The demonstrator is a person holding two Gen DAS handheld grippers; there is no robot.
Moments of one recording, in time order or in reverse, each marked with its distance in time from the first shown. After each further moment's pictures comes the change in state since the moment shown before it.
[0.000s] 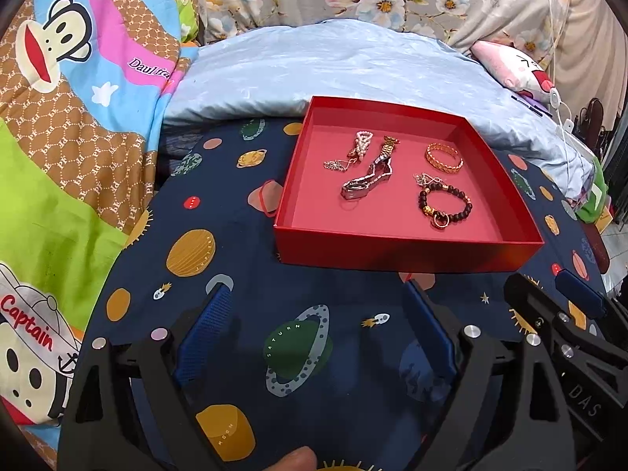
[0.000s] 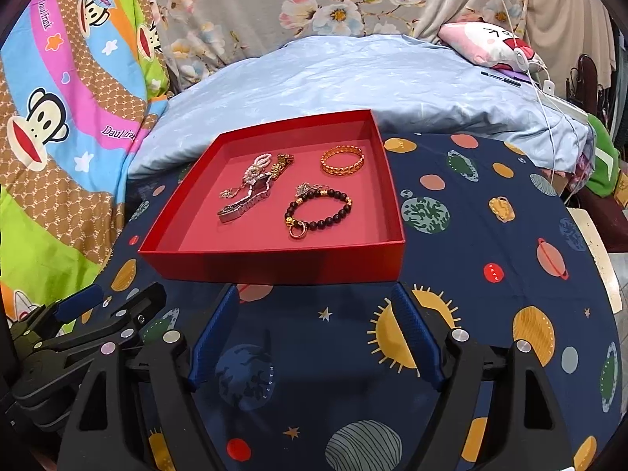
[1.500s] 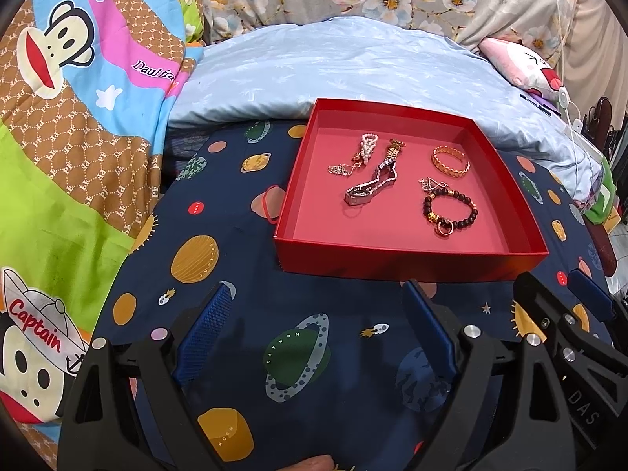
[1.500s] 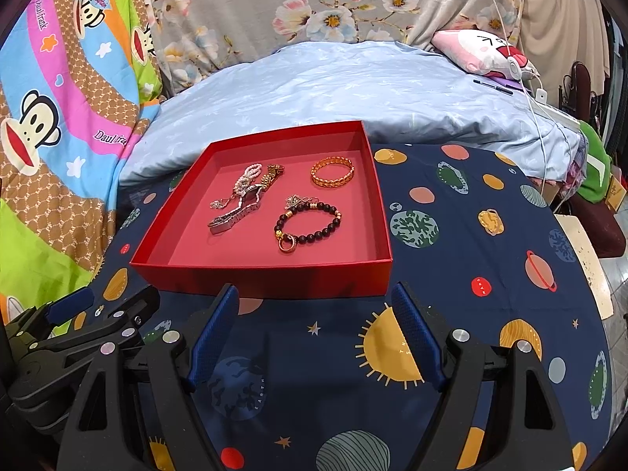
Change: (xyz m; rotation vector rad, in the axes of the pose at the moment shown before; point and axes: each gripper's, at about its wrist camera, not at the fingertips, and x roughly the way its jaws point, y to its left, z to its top) left arm 0.002 -0.004 0.009 -0.001 0.010 0.033; right arm -0.003 -0.003 0.008 0.001 -0.019 -0.030
